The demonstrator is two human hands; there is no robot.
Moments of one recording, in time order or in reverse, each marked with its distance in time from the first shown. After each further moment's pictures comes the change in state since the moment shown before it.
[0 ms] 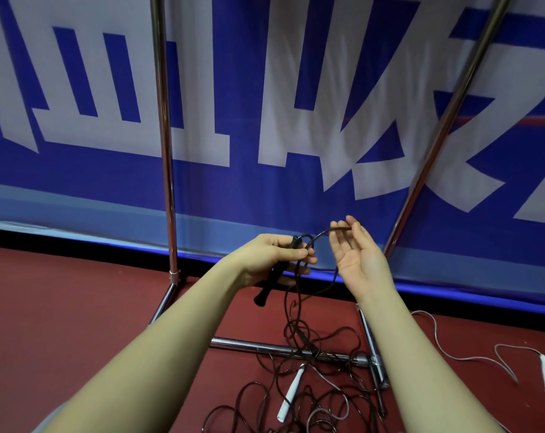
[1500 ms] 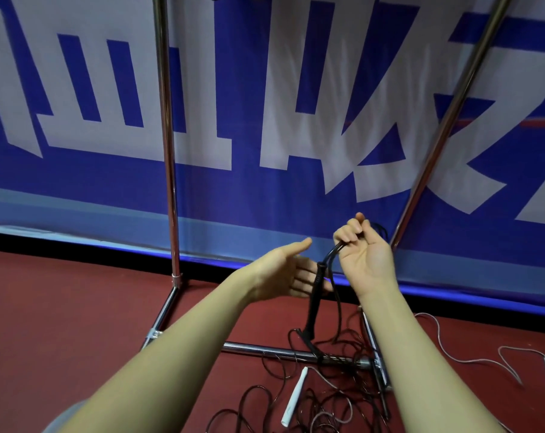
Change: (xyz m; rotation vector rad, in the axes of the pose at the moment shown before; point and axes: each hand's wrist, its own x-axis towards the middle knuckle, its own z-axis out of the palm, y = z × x) left_hand 0.003 -0.007 0.014 -0.084 -0.154 -0.190; right_hand 0.002 -0.005 0.017 0.337 -0.066 0.035
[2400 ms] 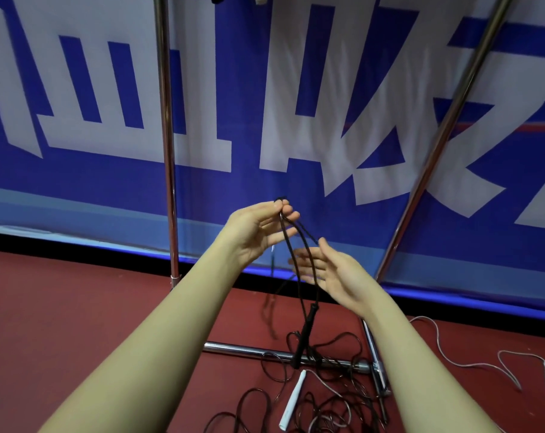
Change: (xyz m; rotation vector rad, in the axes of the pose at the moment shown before) left_hand -0.020 0.045 -0.013 -0.473 0.329 0.502; right_hand -0.005 0.010 -0.026 -1.073 -0.182 0.363
